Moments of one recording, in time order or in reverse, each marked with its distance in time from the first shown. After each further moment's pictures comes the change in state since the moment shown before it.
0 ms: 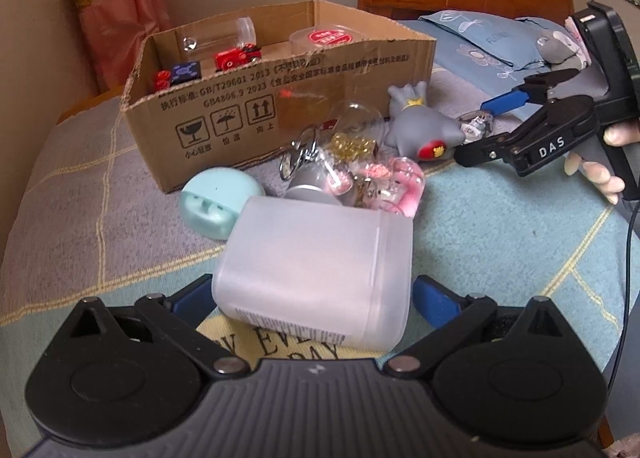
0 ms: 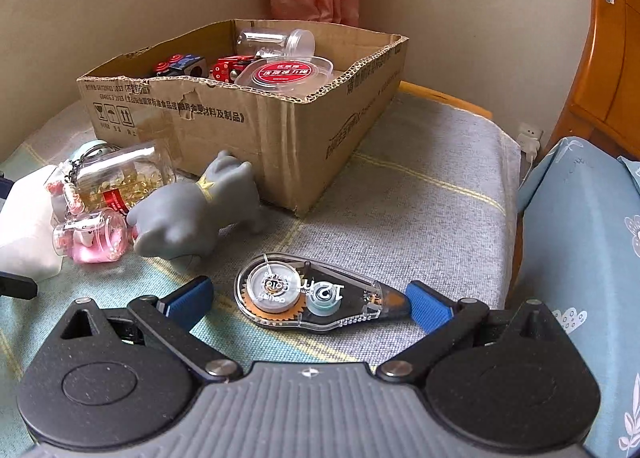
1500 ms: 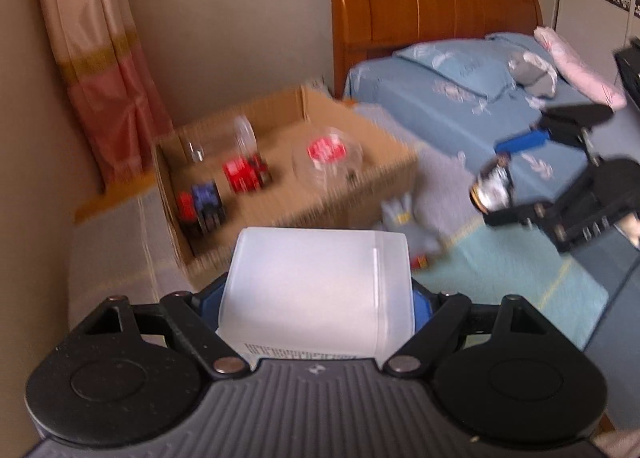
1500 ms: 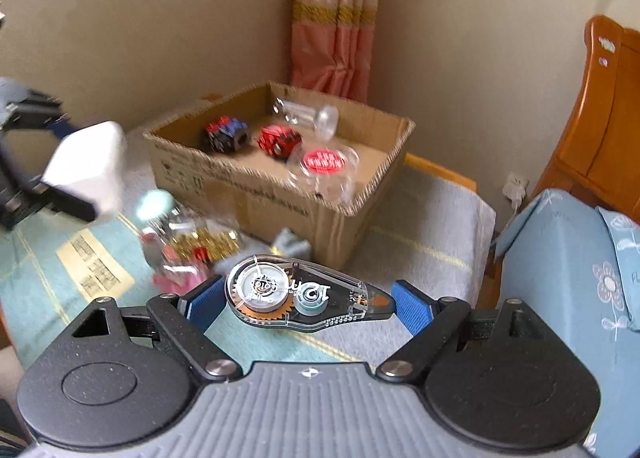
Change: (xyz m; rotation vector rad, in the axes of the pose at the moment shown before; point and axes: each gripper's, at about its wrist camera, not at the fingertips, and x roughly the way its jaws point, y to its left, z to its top) left arm -0.068 0.018 0.089 0.107 -0.084 -0.024; right arm -0.099 0.040 0.034 -0.078 -0.084 -0.026
